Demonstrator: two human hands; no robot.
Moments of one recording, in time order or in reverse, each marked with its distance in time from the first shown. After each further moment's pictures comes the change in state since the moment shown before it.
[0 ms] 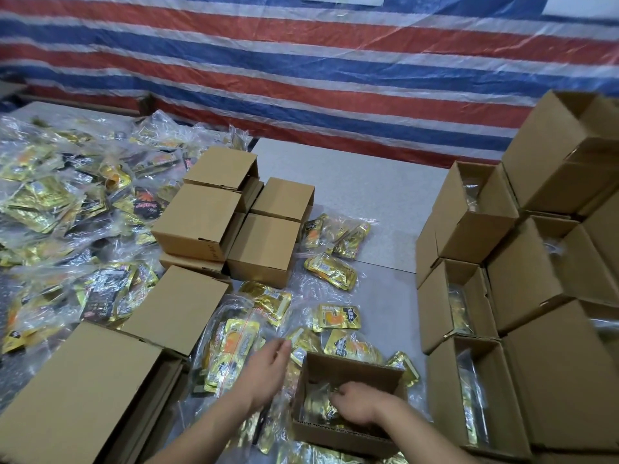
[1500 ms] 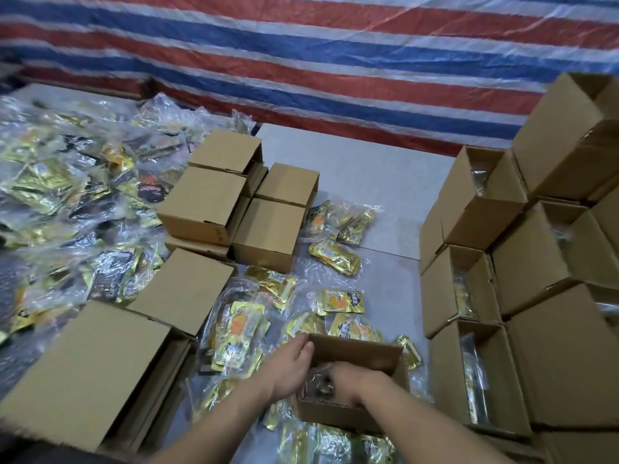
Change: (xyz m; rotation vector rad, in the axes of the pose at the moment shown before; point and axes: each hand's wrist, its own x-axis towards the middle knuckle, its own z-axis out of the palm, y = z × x) left_hand -0.010 0.014 0.016 0.099 -0.186 0.034; right_hand 0.020 -0.020 0.011 -0.245 -0.075 -0.057
